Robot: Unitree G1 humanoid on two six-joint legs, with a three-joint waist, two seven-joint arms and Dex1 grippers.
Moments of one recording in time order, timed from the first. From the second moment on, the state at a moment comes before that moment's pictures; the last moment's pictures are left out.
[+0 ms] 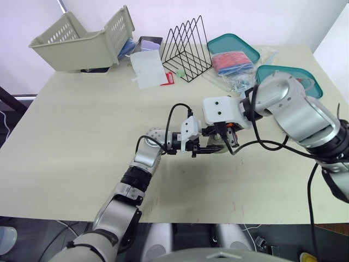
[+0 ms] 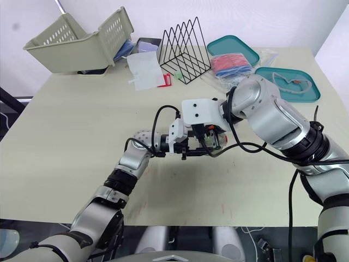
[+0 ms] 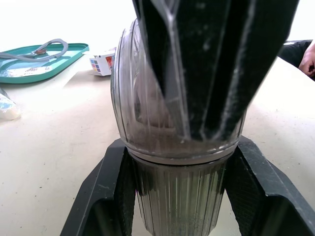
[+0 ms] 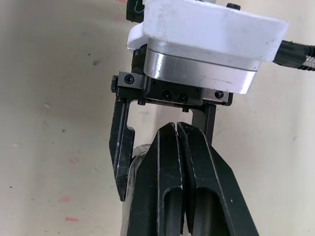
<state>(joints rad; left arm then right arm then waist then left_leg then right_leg) -0.62 0.21 -0.25 0.42 -0.17 -0.08 -1.20 -1.08 -0.74 0.61 -0.27 0.06 0.79 1.32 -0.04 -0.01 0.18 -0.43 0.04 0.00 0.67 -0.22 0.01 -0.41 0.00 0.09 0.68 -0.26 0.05</state>
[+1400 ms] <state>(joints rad) -0.63 0.21 -0.25 0.42 -0.16 -0.09 -1.20 -1.07 -0.76 0.62 -0.30 0.01 0.78 1.36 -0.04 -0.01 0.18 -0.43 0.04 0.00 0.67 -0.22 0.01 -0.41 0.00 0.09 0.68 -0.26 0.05</state>
